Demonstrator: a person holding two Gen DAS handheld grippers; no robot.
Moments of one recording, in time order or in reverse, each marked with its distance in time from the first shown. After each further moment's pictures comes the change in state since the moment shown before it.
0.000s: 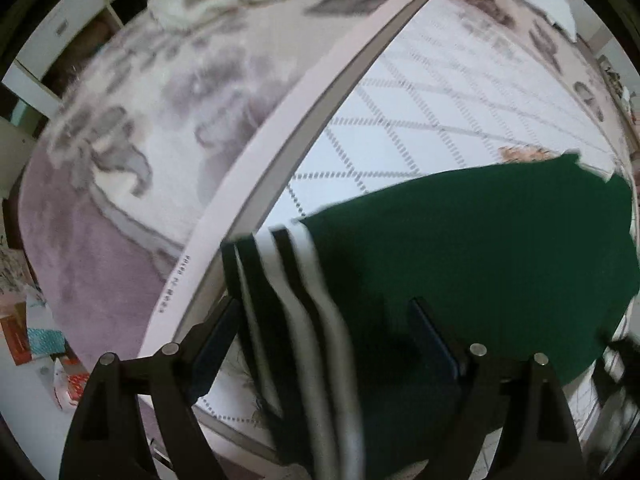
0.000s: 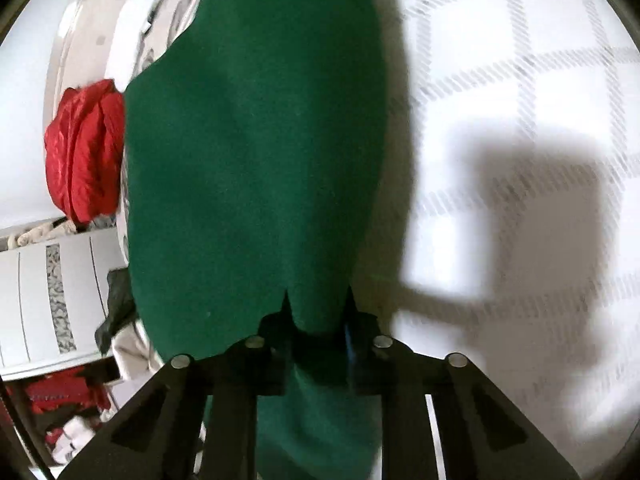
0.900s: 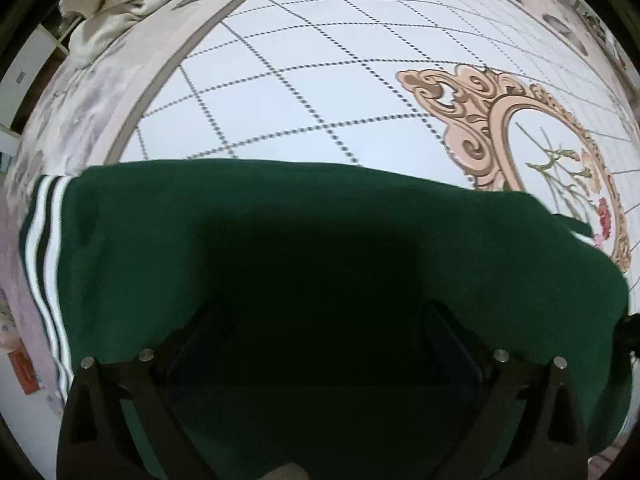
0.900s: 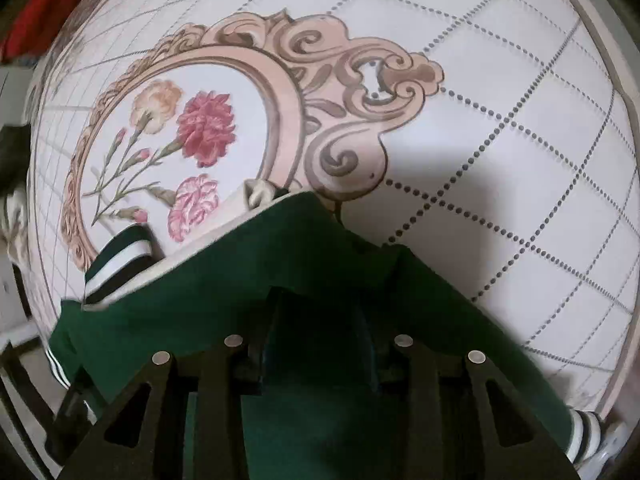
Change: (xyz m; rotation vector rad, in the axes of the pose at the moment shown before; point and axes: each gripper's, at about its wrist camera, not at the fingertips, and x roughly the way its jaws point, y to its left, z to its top) left arm 0.085 -0.136 0.016 0.125 0.040 0.039; right arm 0.038 0.066 0.069 -0.456 0.201 -0.529
